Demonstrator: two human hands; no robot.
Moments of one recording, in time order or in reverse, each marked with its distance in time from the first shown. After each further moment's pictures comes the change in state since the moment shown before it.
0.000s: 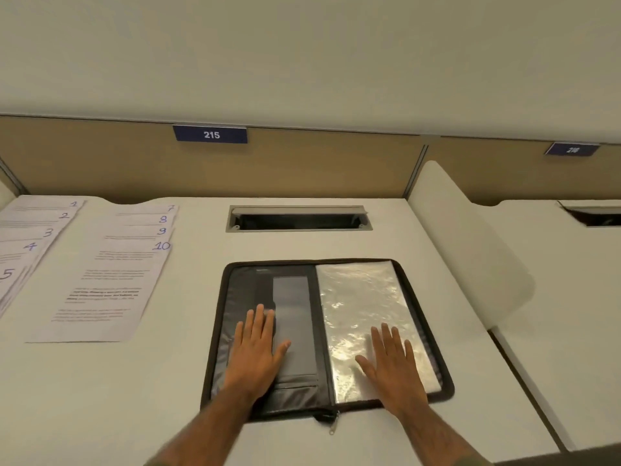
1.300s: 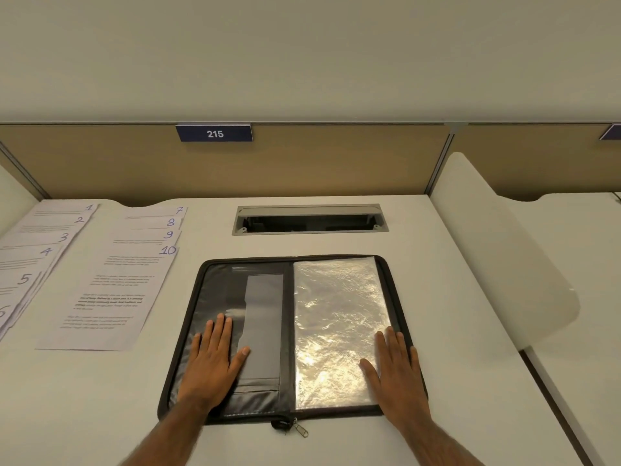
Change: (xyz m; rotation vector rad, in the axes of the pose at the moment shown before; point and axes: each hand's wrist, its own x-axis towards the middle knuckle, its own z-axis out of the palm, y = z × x) left_hand 0.008 -0.076 0.001 0.056 -0.098 -0.209; right_hand 0.044 0.016 0.025 0.096 0.063 -0.016
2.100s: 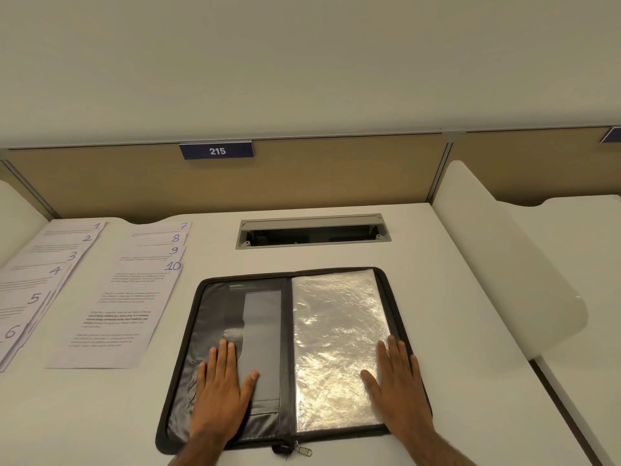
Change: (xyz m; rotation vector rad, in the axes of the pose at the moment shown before) left_hand -0.020 0.022 0.005 0.002 0.029 -0.120; right_hand 0.009 -0.006 0.005 0.003 0.052 -0.019
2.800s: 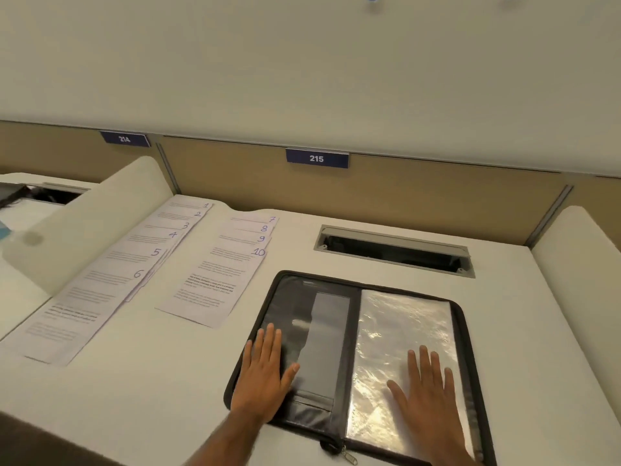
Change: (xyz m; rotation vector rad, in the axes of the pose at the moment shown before) left_hand -0.031 -0.019 -0.027 0.034 0.160 -0.030; right_hand 0.023 -0.051 -0.011 -0.149 0.039 -0.170
